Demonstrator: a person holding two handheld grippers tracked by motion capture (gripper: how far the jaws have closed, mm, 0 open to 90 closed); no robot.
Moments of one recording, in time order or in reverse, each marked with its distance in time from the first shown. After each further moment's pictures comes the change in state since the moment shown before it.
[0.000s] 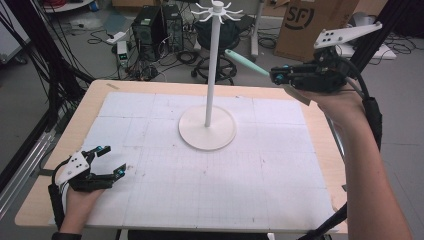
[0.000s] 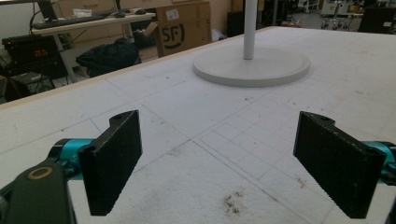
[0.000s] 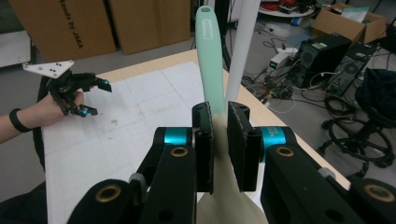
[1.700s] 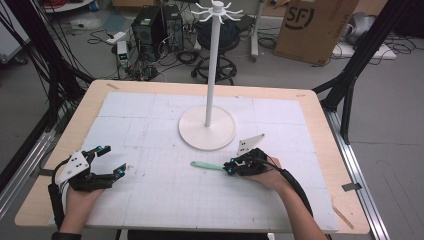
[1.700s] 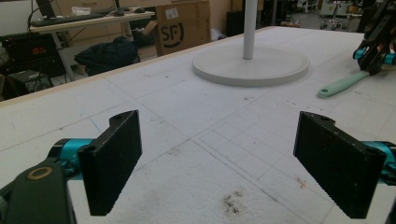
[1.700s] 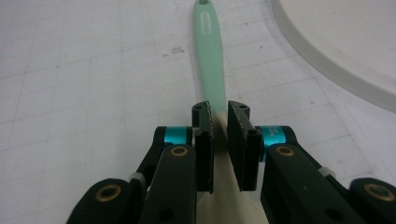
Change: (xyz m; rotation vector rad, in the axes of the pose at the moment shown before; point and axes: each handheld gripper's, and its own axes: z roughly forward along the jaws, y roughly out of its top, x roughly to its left) left arm 0.001 0.000 0.000 0.004 -0.005 -0.007; right arm 0.050 -0.241 0.190 0.282 0.310 -0.081
